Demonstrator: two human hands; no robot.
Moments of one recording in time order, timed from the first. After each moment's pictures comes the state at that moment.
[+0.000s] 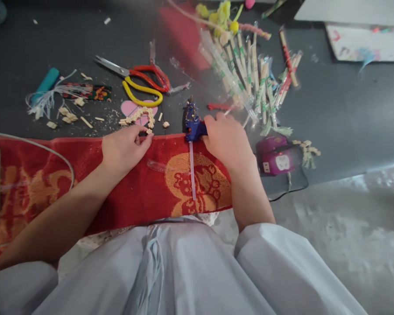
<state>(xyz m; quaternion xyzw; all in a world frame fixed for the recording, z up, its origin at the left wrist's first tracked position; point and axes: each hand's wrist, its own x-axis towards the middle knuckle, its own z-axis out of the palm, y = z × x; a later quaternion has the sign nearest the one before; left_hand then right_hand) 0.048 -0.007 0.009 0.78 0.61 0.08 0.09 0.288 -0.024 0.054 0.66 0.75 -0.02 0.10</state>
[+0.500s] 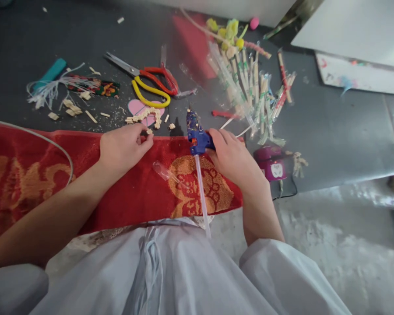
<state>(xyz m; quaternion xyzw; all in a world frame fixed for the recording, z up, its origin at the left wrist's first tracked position) 0.040 -0.011 0.015 0.76 0.62 0.11 0.13 0.304 -0.055 0.059 0.59 0.80 -0.09 -0.02</state>
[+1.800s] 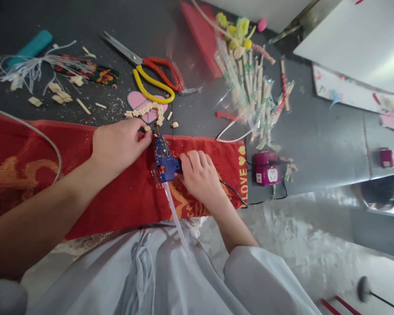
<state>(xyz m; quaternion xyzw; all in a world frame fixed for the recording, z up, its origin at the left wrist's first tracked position) 0.037 -0.010 0.022 0.75 0.63 0.04 0.17 0.248 -0.090 0.011 0.49 0.87 0.10 -0.05</state>
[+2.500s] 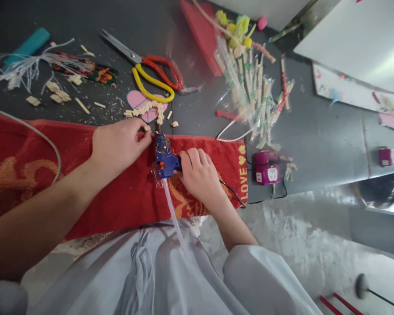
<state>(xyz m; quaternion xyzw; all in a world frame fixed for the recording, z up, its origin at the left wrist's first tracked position) 0.037 -0.010 0.025 0.75 0.63 0.03 0.19 0.243 -0.088 0.014 0.53 0.85 0.03 -0.01</state>
